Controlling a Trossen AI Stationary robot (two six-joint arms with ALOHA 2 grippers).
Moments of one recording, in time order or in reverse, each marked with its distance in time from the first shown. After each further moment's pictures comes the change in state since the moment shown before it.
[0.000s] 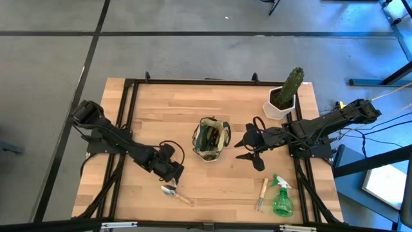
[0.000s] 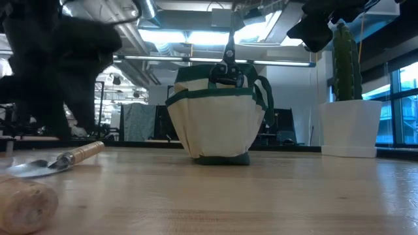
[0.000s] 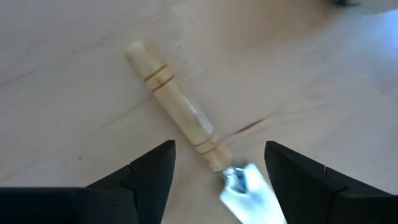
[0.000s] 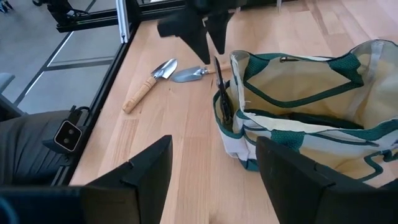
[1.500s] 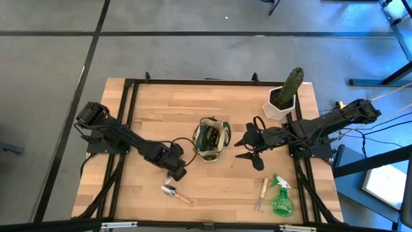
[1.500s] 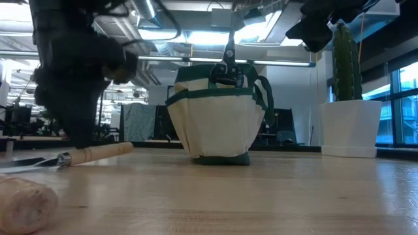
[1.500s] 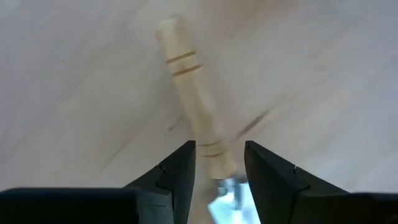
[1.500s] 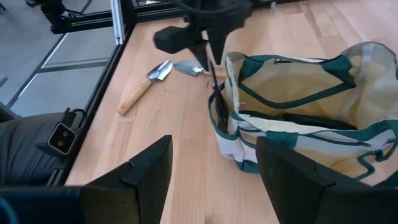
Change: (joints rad) left arm 0.108 0.081 0.082 -0.051 0.160 0.409; right arm 0.000 0.000 0.000 0.001 0.023 0.000
